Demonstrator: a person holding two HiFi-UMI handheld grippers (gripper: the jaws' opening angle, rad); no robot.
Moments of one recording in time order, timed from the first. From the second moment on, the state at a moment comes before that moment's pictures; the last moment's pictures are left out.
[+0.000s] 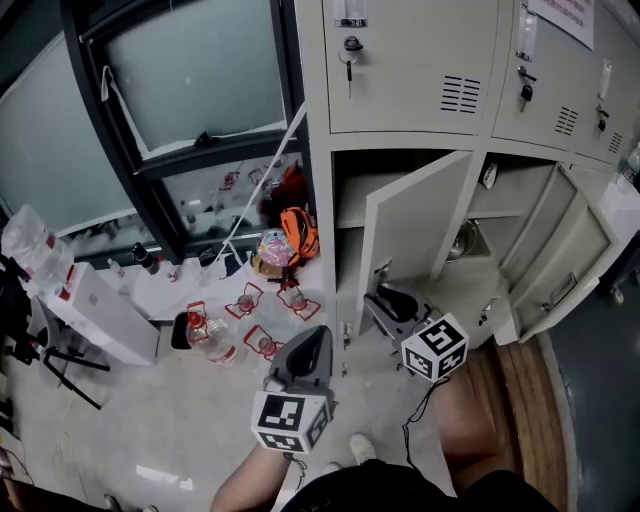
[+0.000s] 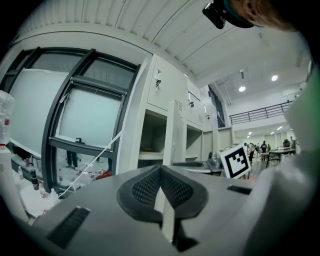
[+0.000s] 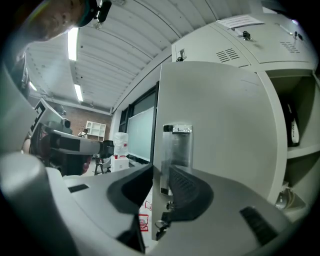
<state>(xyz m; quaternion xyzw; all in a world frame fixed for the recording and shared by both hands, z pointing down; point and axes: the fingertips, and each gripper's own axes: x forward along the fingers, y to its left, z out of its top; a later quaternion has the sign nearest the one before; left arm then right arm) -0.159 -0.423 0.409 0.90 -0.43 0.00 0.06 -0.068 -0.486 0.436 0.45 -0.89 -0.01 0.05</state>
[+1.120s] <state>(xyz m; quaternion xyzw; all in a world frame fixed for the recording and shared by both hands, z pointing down) -0.190 -0.375 0.409 0.91 -0.41 0.00 0.06 -0.049 -0.482 0.437 0.71 -0.69 -0.04 0.09</state>
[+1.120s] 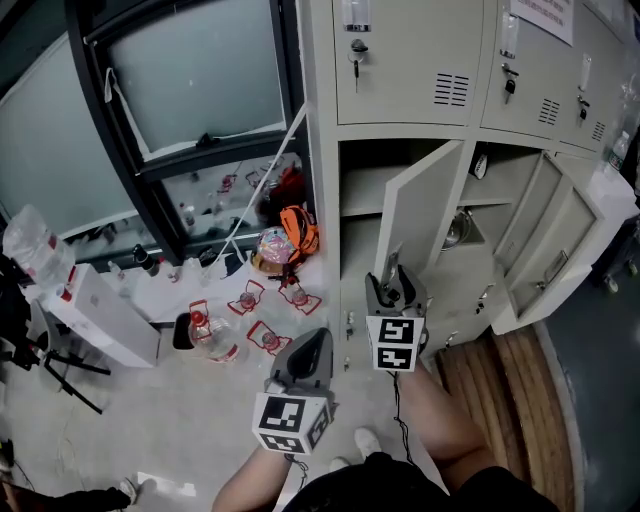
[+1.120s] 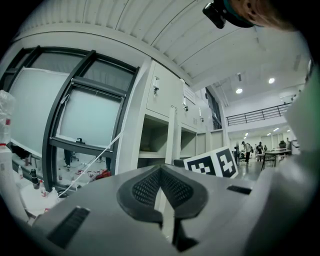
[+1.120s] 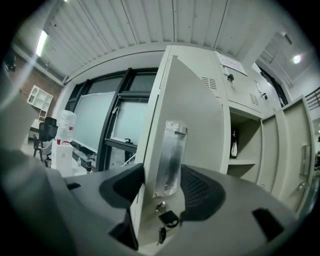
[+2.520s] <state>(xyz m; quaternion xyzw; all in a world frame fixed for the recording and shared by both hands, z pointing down) -0.068 -0.295 0.407 0.96 -0.28 0.00 0.06 0.108 -0.356 0.446 0.77 -0.63 -0.01 0.13</state>
